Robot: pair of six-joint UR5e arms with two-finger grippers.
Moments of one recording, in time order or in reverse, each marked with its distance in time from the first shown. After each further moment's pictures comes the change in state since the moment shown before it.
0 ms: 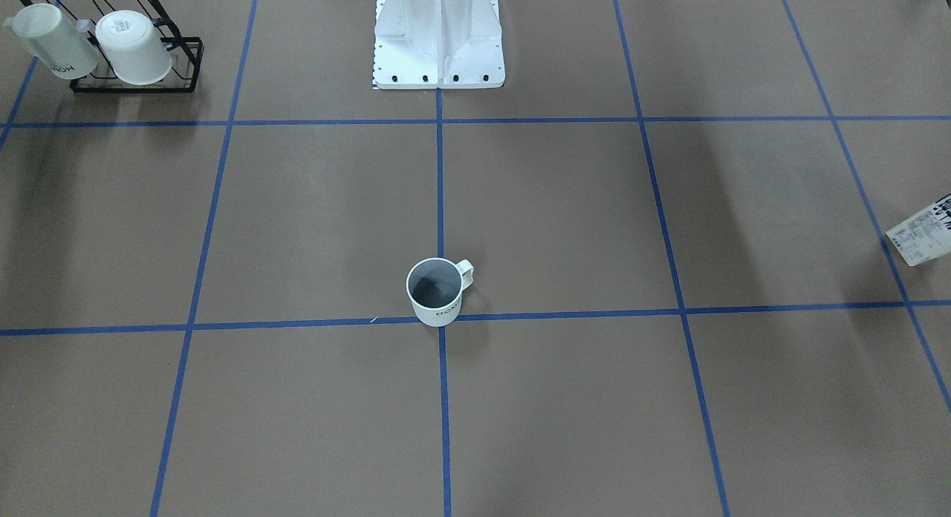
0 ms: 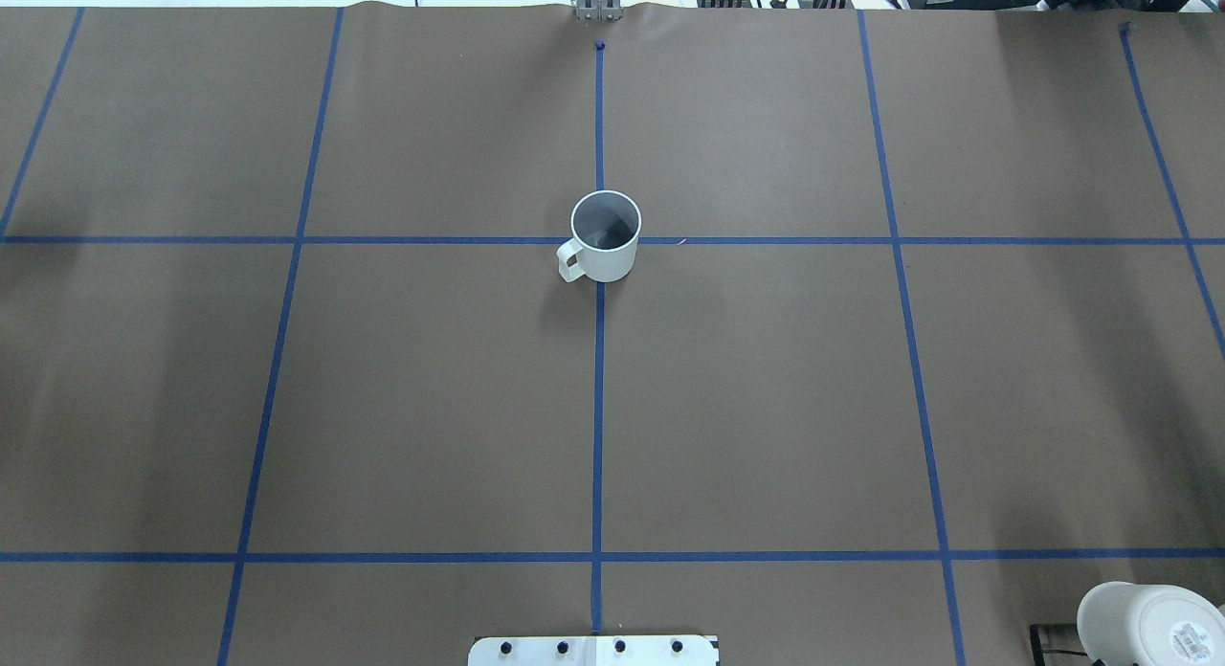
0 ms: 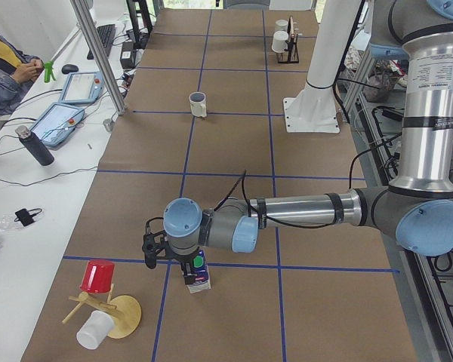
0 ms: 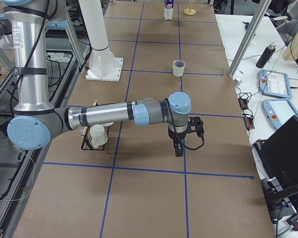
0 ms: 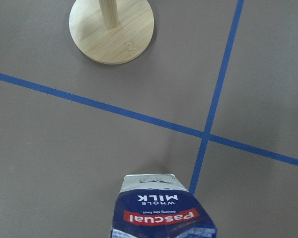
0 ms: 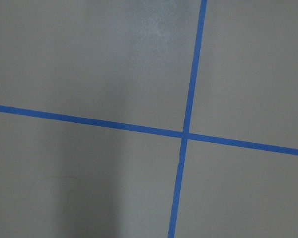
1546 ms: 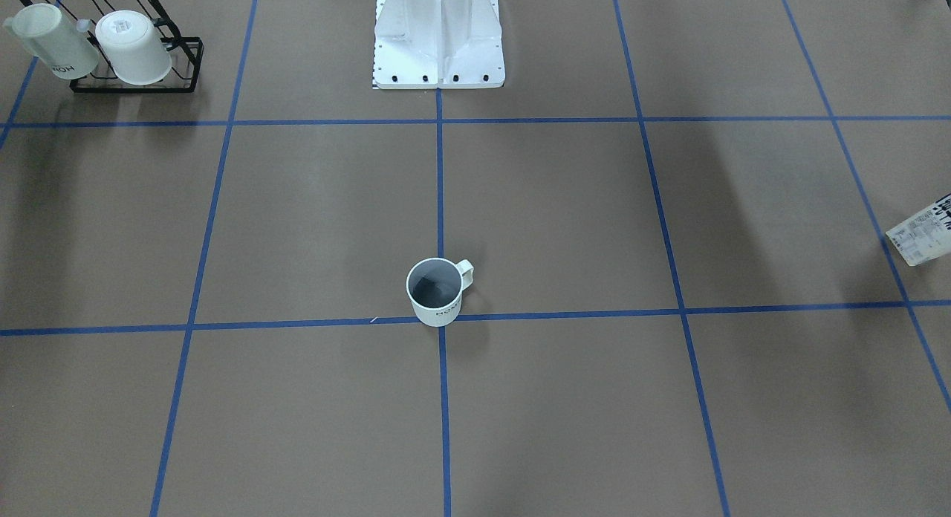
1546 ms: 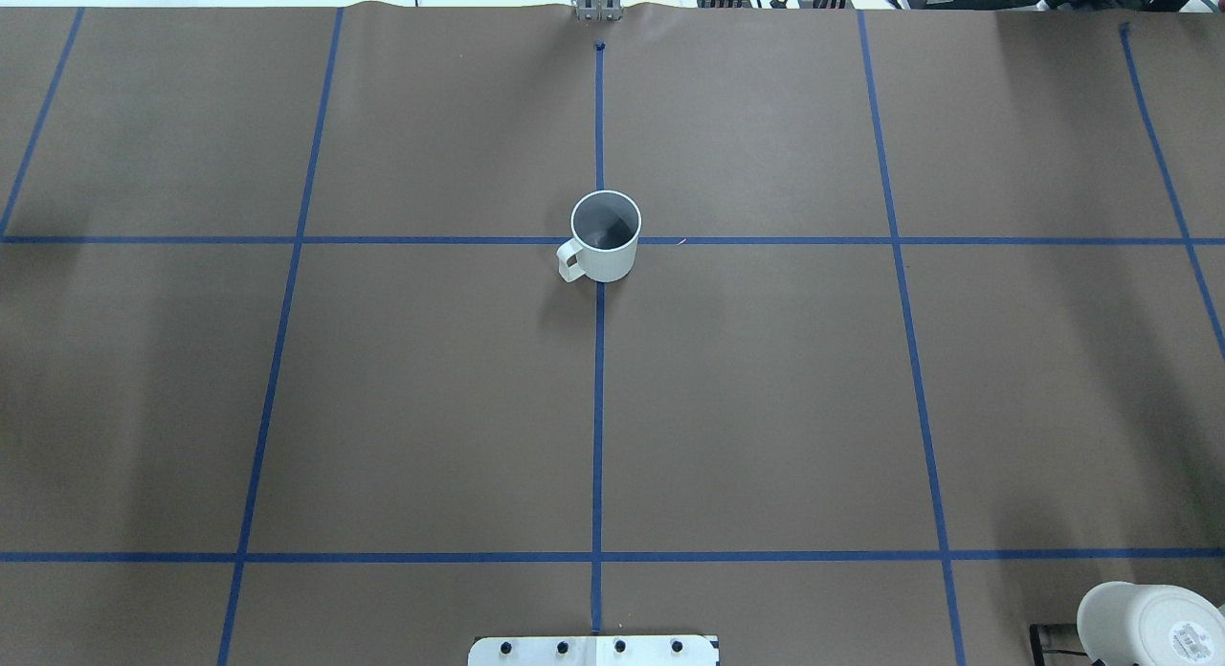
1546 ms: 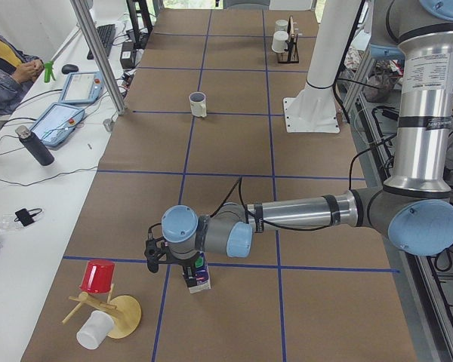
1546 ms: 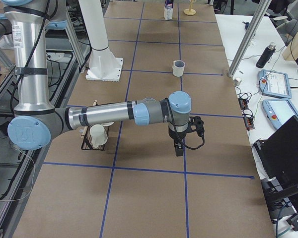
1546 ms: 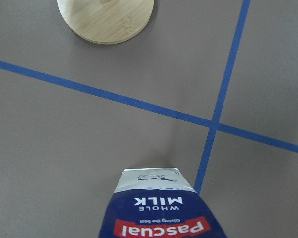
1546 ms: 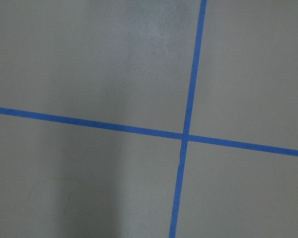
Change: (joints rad) left arm 0.049 -0.012 0.064 -0.034 0.004 -0.020; right arm -0.001 0.003 0.002 0.000 -0.002 0.007
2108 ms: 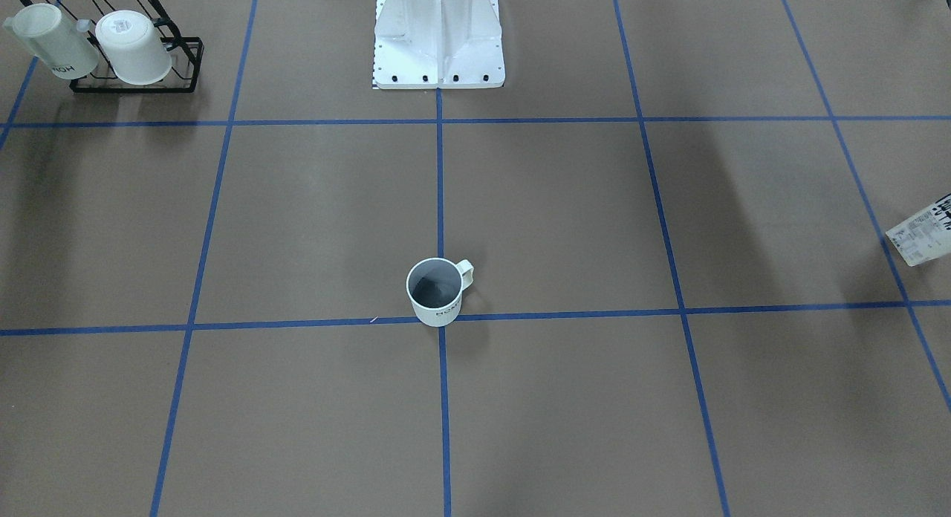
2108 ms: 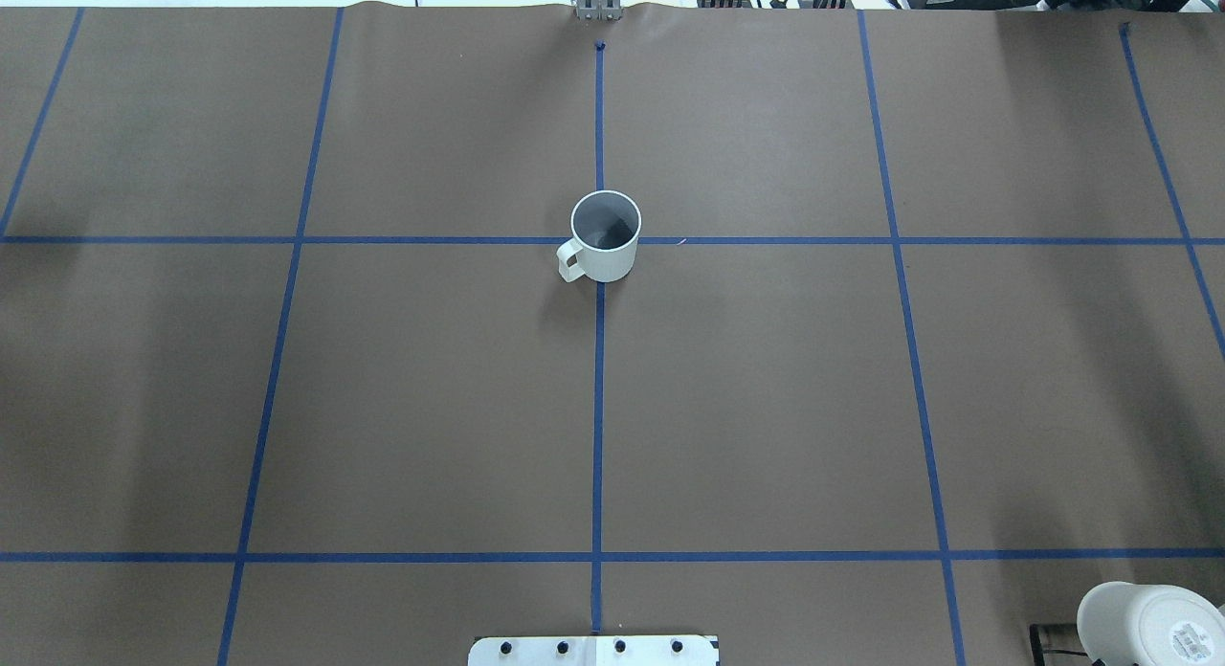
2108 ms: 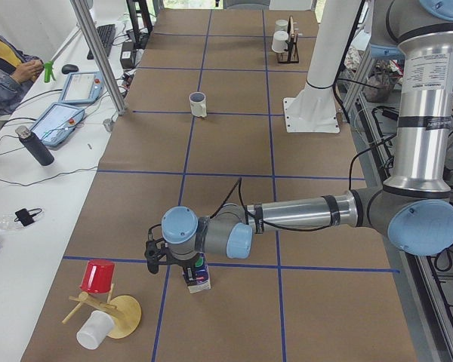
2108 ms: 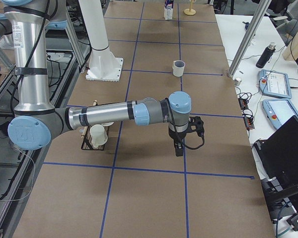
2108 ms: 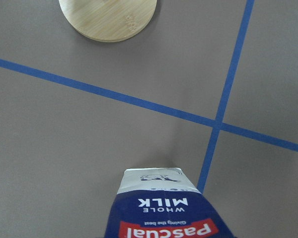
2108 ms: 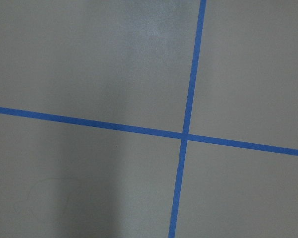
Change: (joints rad) left arm 0.000 -0.002 0.003 -0.002 -0.001 -0.001; right arm -0.002 0.000 -0.001 -0.001 -0.004 0.000
